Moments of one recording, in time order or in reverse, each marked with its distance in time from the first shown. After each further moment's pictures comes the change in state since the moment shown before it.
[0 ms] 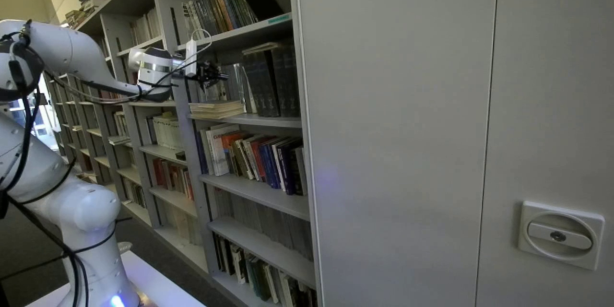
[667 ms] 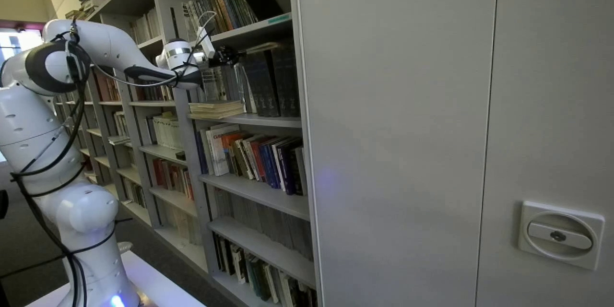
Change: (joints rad) arm -0.061 0.277 0.023 0.345 -0.579 -0.096 0.123
